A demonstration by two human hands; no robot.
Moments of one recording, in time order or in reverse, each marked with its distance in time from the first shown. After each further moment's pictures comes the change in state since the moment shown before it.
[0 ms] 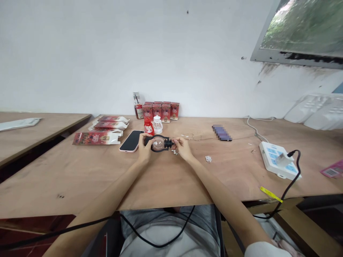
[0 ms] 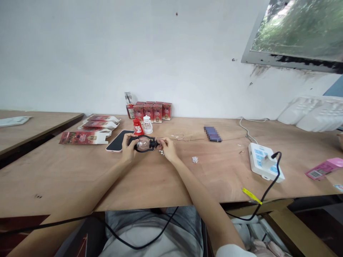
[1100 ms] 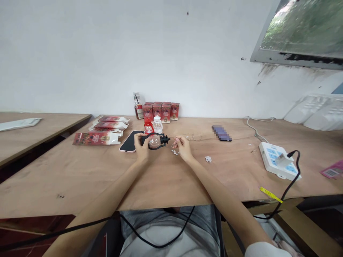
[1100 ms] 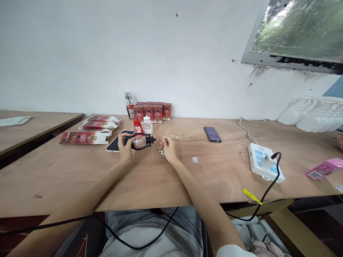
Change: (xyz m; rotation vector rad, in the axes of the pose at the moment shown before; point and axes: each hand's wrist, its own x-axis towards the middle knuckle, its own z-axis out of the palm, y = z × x) left_hand 0.003 0.002 -0.001 0.029 0.169 0.052; right_hand -0.004 -0.013 0.004 0.064 0.064 -0.025
